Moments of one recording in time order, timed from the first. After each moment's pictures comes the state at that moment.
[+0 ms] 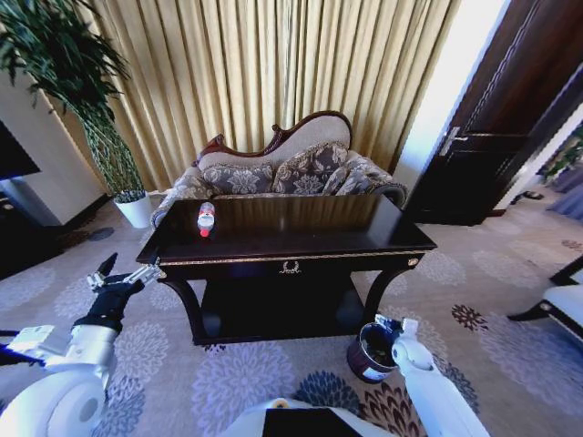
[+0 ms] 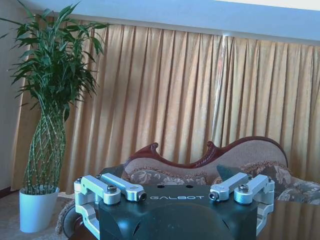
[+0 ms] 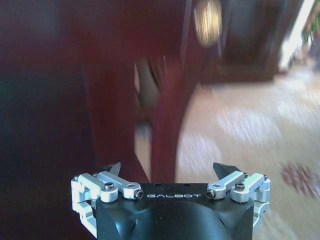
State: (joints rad) left arm 1.74 -1.27 -1.04 -2.50 -0.67 0.27 -0.05; right arm -1.29 1.16 0.61 1.50 0.48 -0.20 0.25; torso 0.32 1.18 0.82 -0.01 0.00
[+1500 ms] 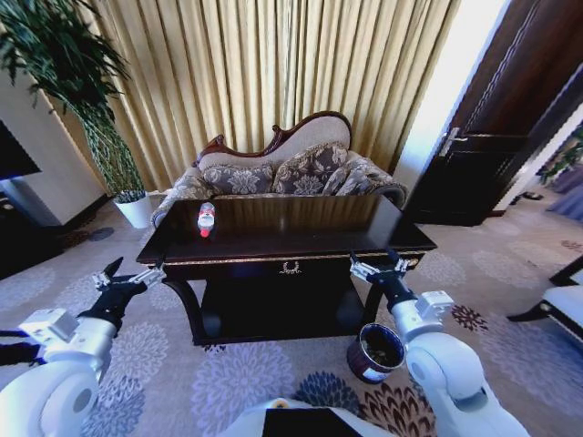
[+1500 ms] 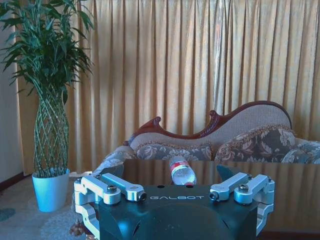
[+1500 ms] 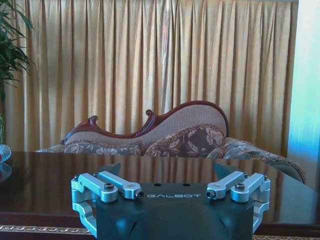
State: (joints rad) left arm 1.69 -1.22 -1.07 -2.50 -0.64 0.47 -0.05; right arm -1.55 1.19 0.60 2.41 0.37 -0.37 0.16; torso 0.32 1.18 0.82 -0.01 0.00
